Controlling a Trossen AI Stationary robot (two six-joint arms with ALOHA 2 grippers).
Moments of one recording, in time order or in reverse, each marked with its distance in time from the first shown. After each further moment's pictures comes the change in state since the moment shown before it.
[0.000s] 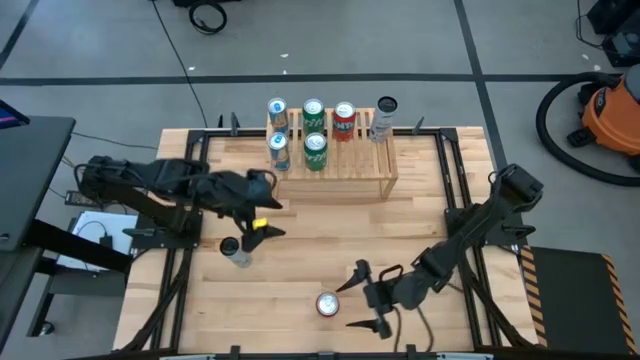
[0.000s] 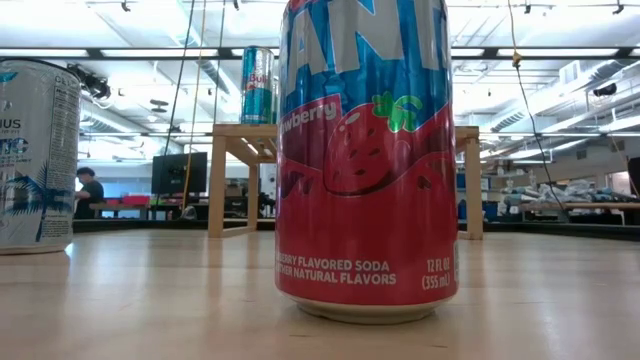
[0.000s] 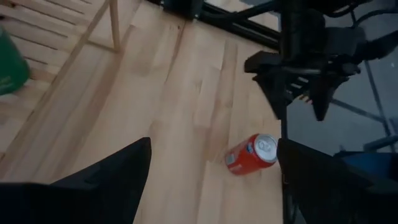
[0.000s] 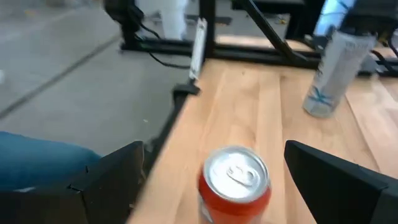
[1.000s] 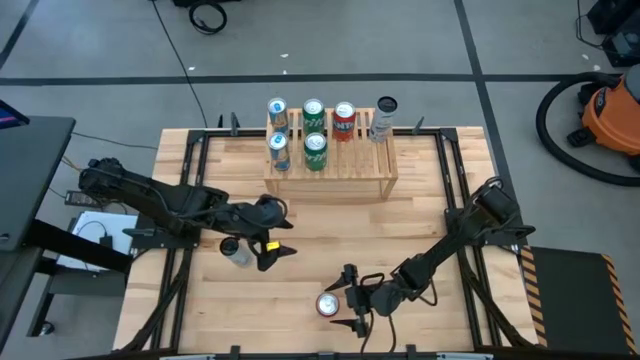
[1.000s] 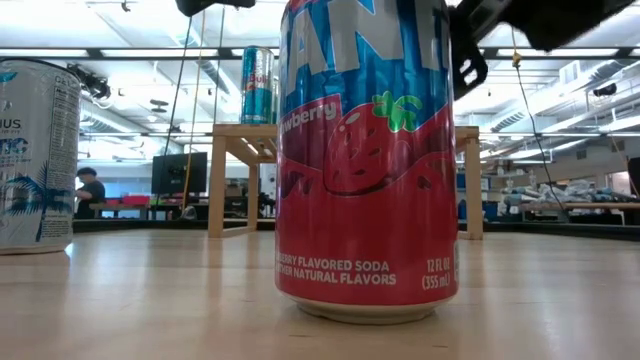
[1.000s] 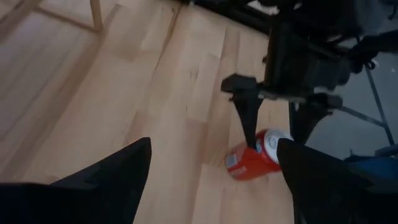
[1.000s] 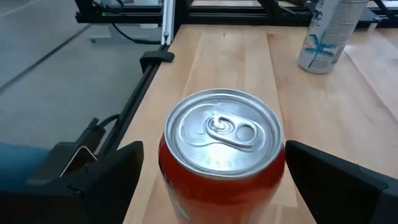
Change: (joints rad) left arm -0.091 -0.007 -0.338 0.352 -0.077 -0.075; right arm -0.048 0.265 0.000 0.186 0.047 0.069
